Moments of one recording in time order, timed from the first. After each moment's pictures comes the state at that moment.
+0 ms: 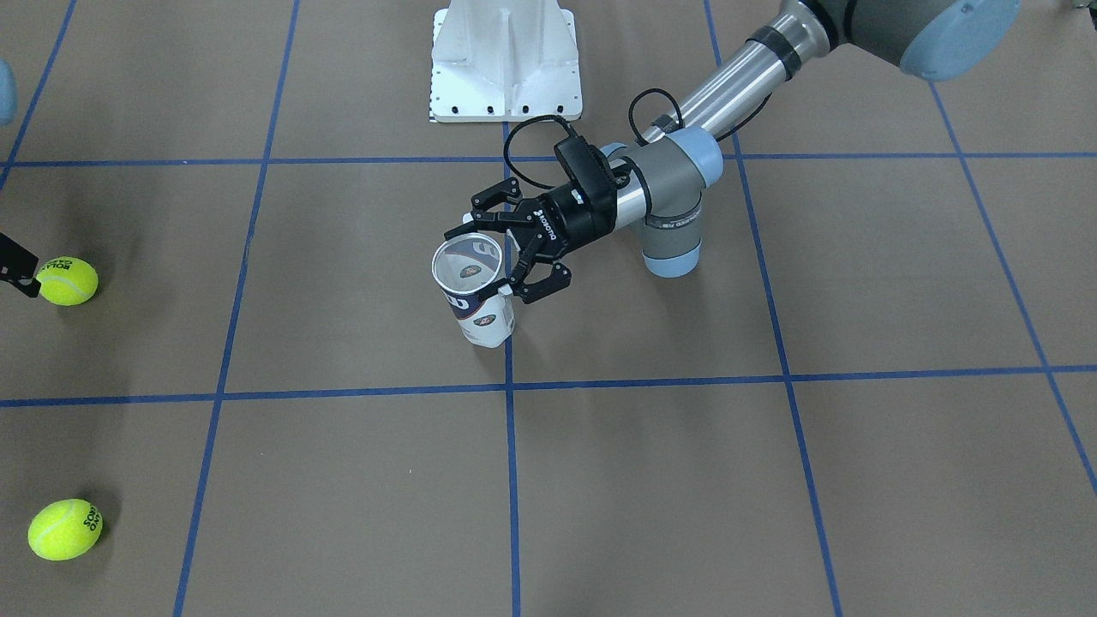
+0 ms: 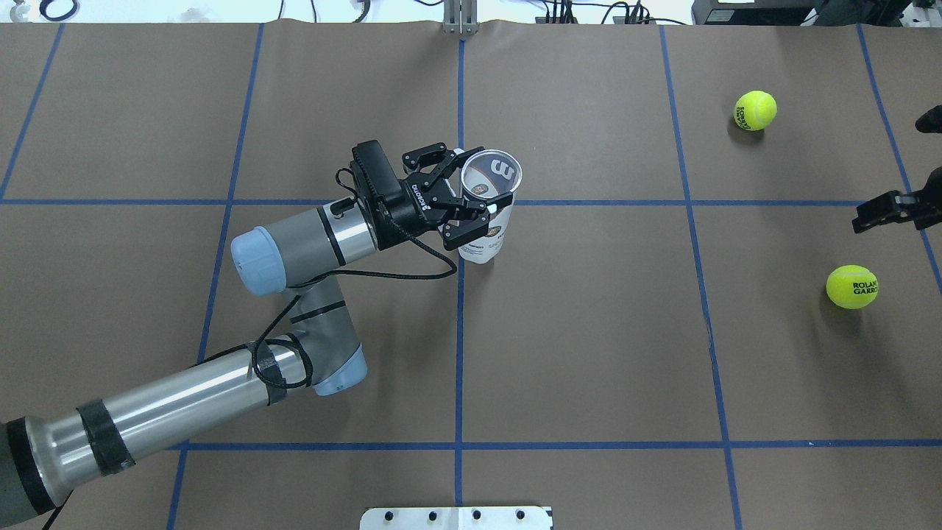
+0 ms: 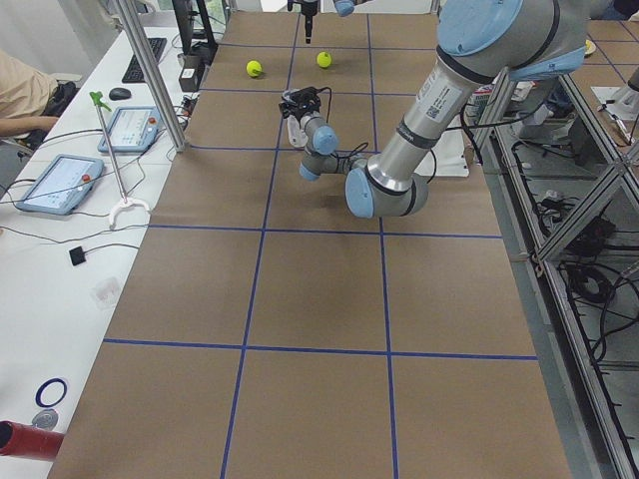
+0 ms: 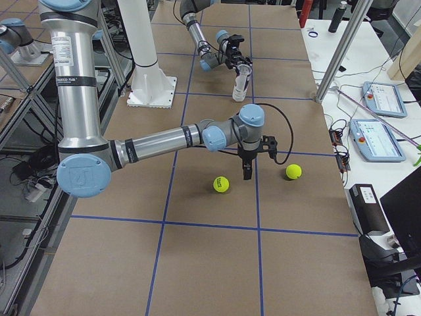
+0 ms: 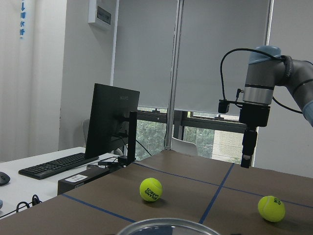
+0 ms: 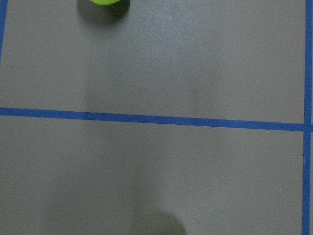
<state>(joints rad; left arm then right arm) -0.51 -2.39 -0.98 -3.56 -1.52 -0.42 1.13 -1.65 1.77 -1.21 2.18 0.59</state>
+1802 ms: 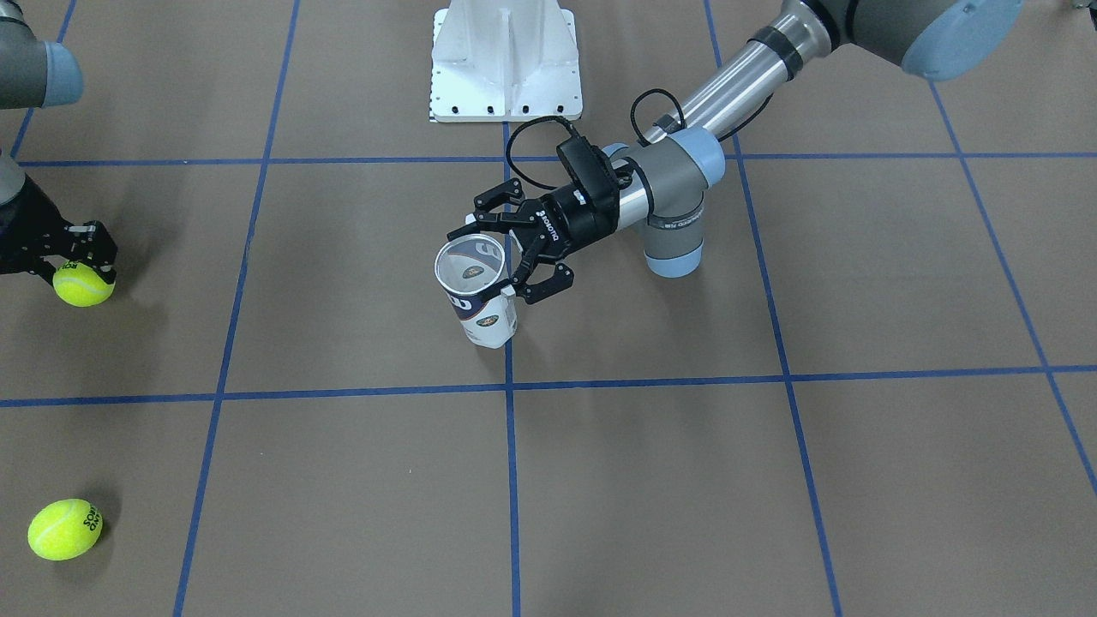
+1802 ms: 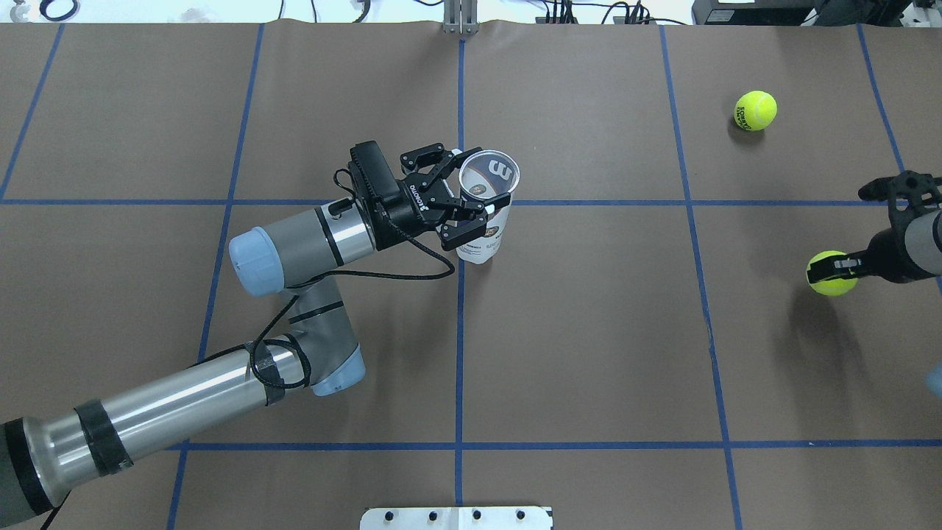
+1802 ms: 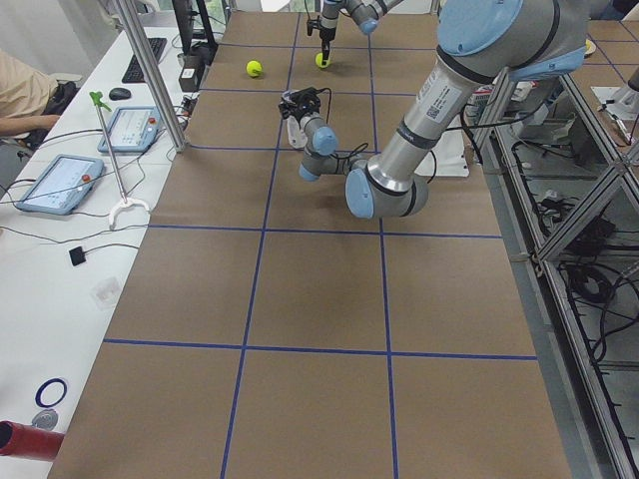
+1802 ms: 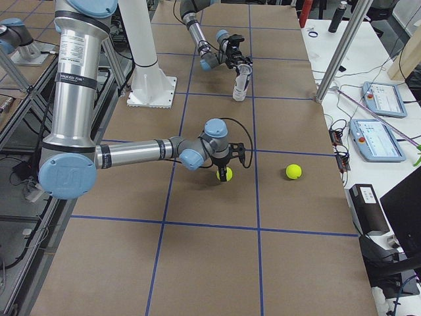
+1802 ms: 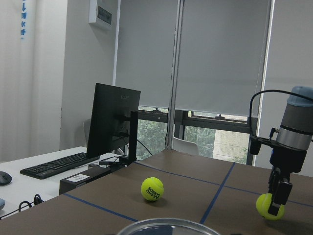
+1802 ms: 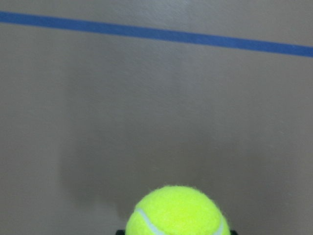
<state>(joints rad) -0.51 -2.39 -0.98 -3.56 -1.52 -0.42 0.96 -1.69 1.78 -1.00 2.10 0.78</state>
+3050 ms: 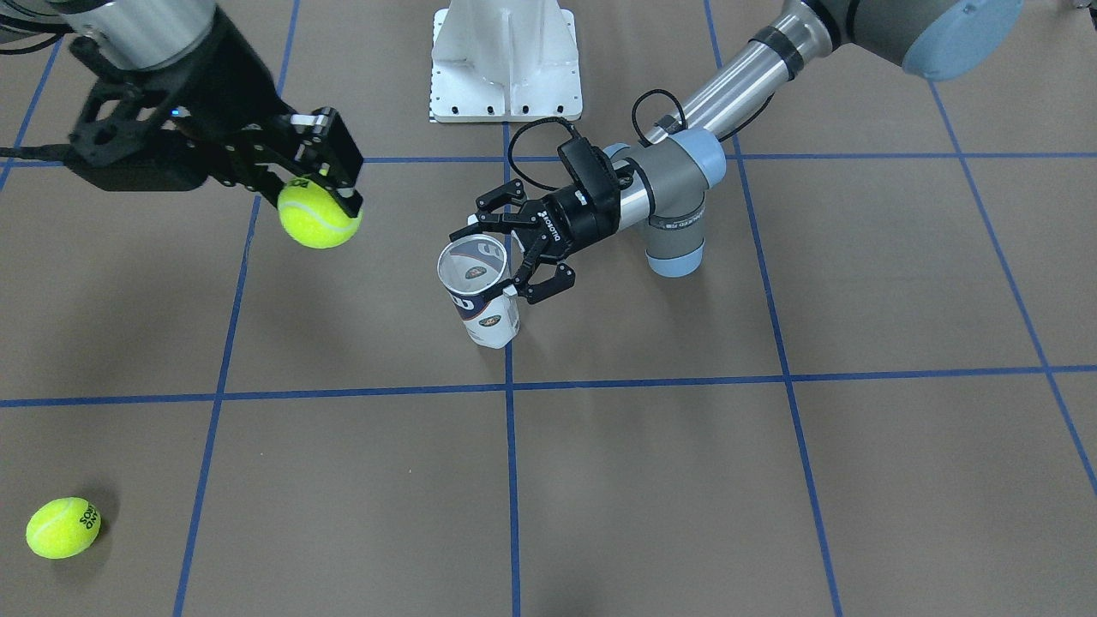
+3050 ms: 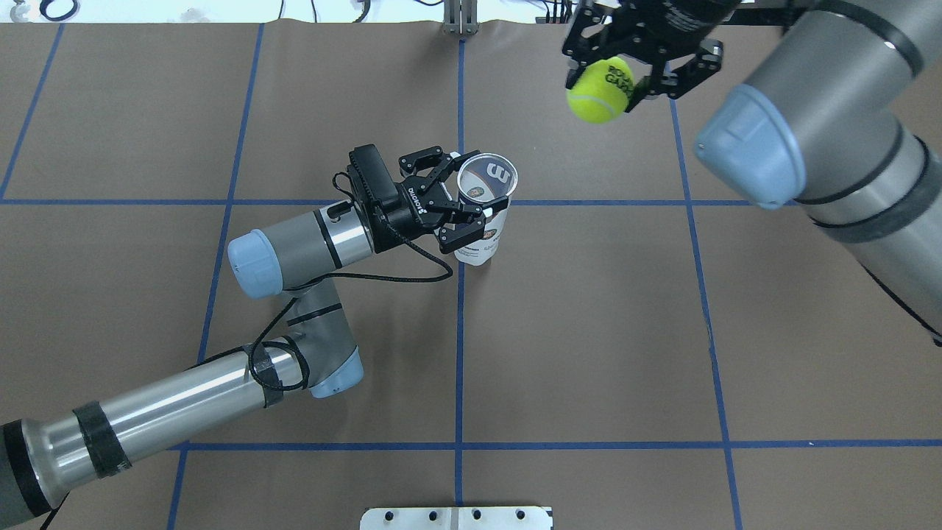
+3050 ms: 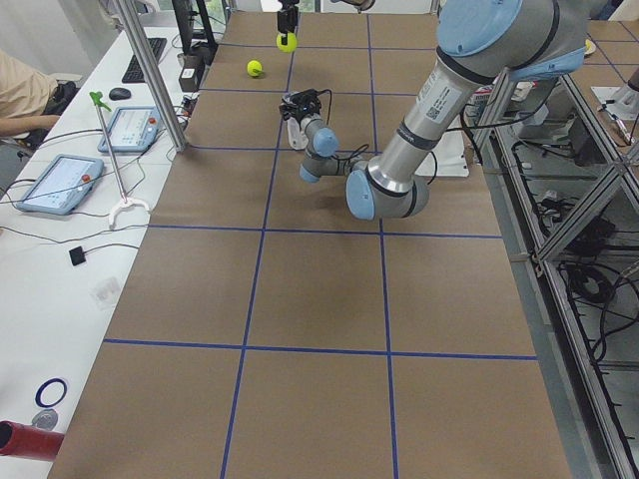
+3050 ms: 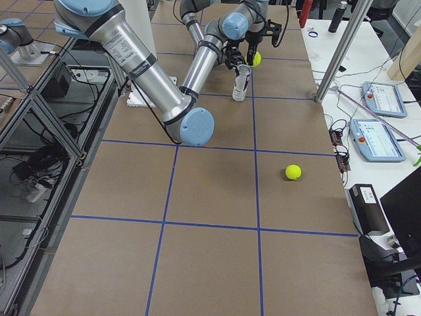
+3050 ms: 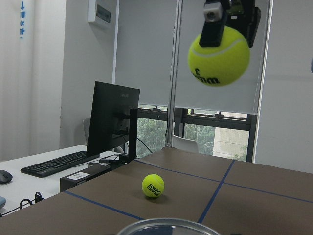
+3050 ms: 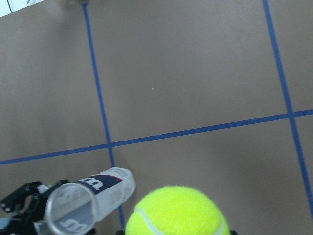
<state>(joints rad) -0.51 -2.38 -0.98 -3.56 -1.52 -0.41 0.95 -0.73 1.86 -1.87 2.27 1.23</state>
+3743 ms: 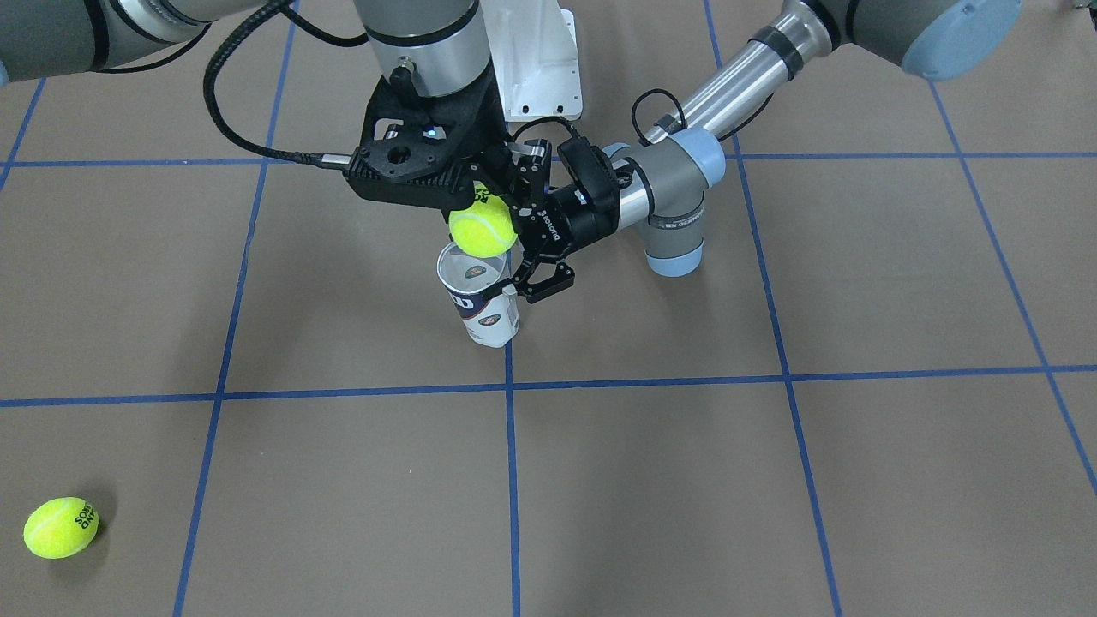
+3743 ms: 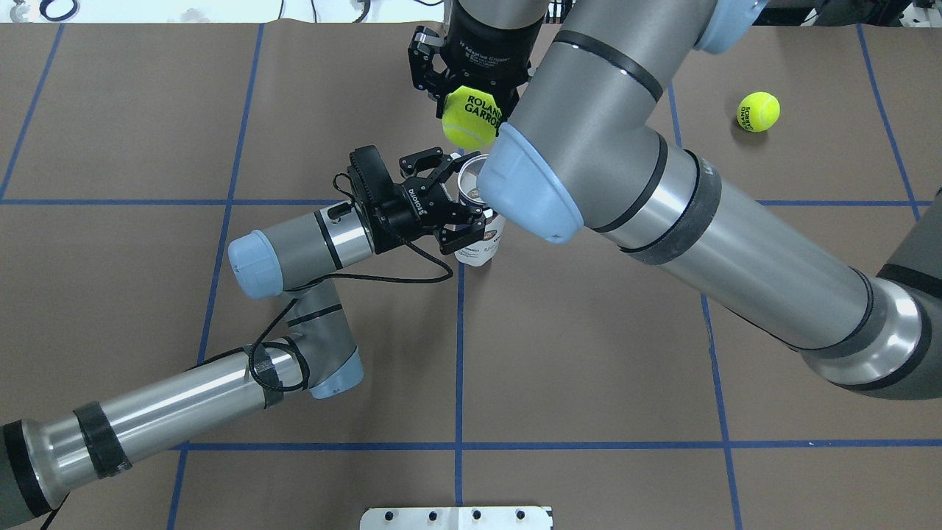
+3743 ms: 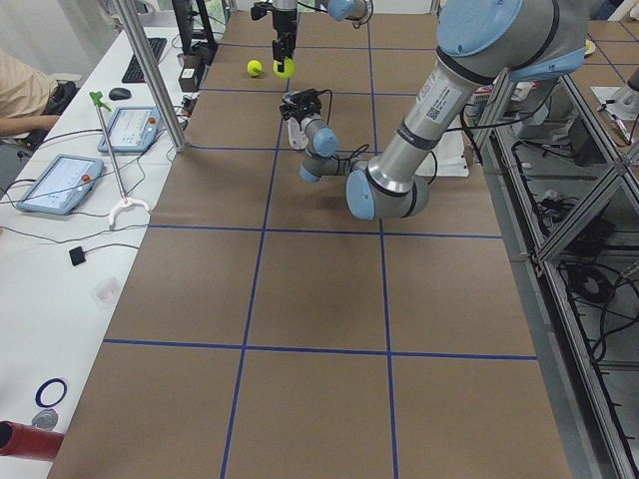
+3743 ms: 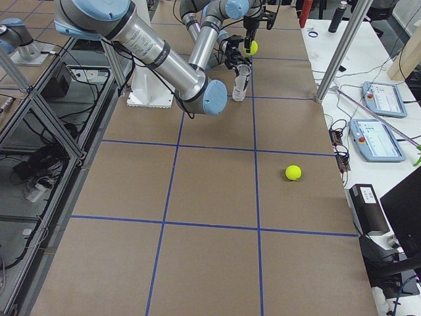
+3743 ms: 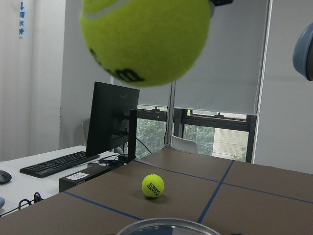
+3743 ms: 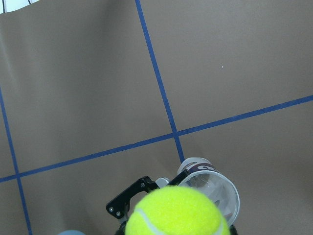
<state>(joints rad) -0.50 -2.38 -0.98 -3.56 -1.52 -0.41 0.77 -0.53 1.67 -1.96 2.07 1.30</state>
